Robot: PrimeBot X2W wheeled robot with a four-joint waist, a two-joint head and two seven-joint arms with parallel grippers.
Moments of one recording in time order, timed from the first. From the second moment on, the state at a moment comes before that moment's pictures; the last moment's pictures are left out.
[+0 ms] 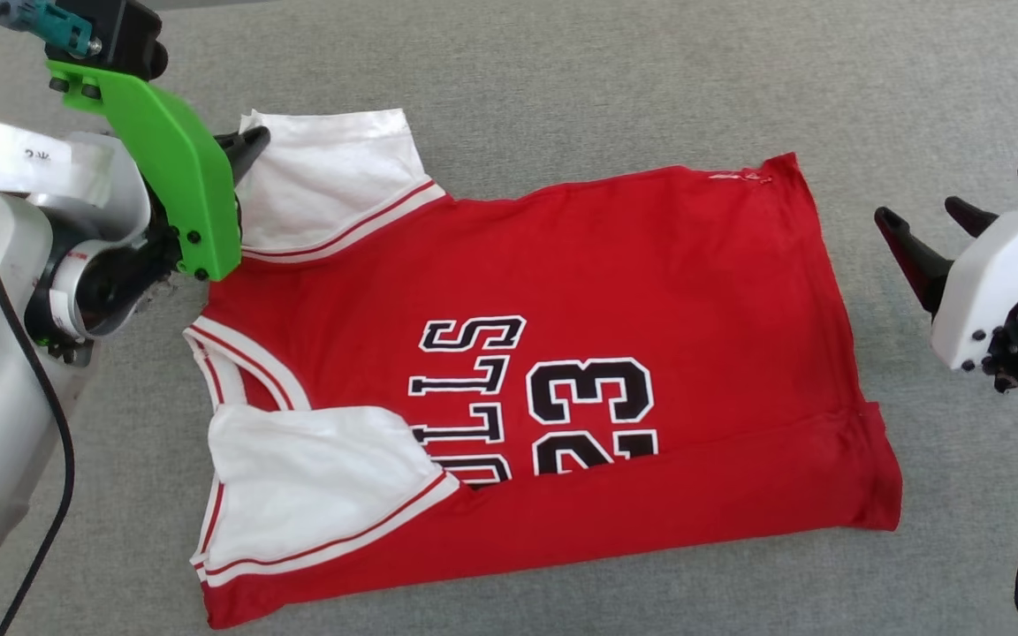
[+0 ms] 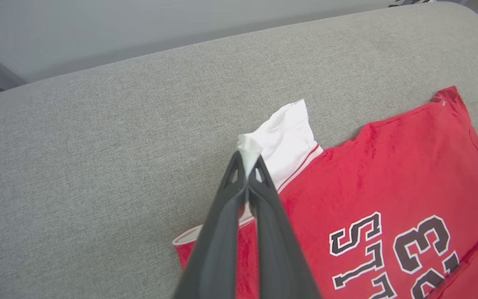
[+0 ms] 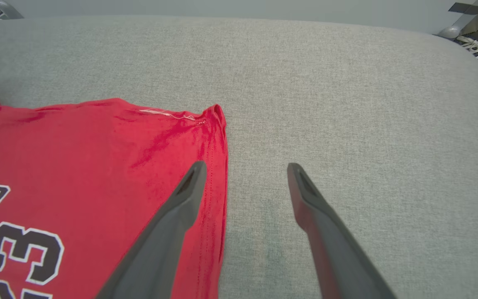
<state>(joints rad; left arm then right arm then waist) -0.87 0.66 -0.58 0.16 -0.95 0.05 0.62 -0.45 -0.30 0.02 -0.03 0.39 0.13 0.68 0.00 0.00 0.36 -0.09</state>
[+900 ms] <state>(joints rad) -0.79 0.66 -0.59 -0.12 -0.93 0.10 0.59 -0.76 -0.34 0.05 0.36 0.37 0.13 0.82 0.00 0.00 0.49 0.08</state>
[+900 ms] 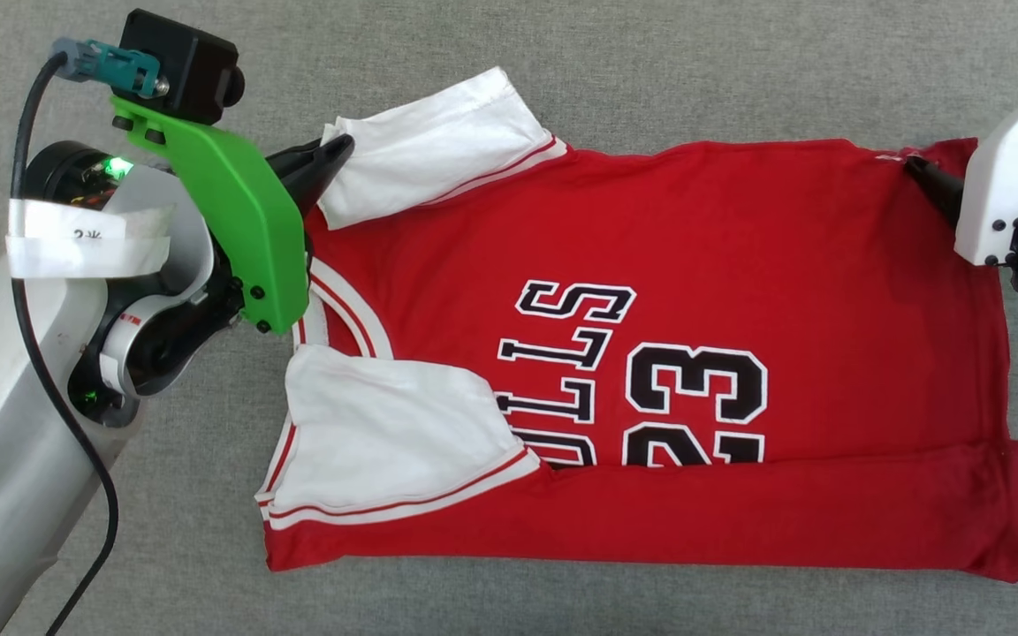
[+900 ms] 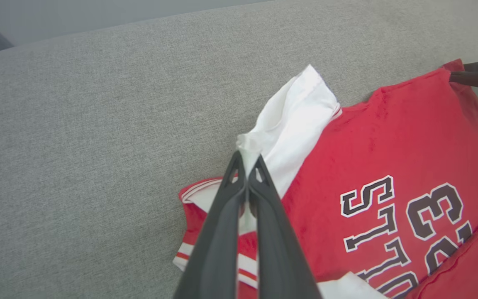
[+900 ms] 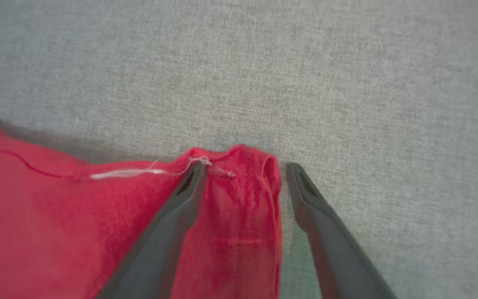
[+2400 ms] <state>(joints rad) -0.25 0.71 -0.54 -0.15 -1.06 0.21 0.37 -0.22 -0.35 -0.01 0.20 0.72 0.13 0.54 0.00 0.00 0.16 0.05</state>
